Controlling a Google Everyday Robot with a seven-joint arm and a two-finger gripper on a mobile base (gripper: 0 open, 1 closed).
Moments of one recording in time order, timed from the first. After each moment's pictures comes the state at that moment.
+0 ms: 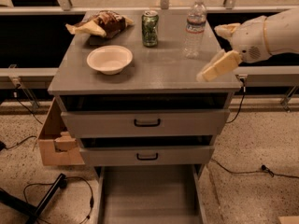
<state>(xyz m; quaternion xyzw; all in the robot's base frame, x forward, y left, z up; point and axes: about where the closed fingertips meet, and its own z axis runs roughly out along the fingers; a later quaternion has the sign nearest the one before) 0.604 -0.177 0.940 -0.52 0.71 0.14 0.45</state>
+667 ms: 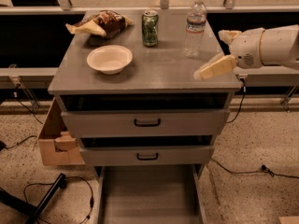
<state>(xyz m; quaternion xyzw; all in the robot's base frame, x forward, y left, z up) 0.641 -0.186 0.920 -0.45 0.71 0.16 0.51</state>
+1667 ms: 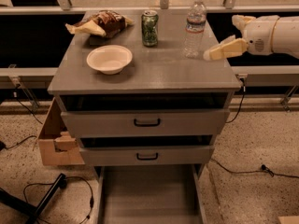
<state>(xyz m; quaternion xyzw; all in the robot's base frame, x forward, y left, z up) 0.680 -0.224 0.951 -0.41 0.70 0.16 0.56</state>
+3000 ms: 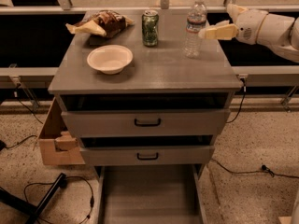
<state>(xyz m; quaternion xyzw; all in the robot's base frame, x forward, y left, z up) 0.768 -0.235 0.967 -0.34 0.65 0.22 0.65</state>
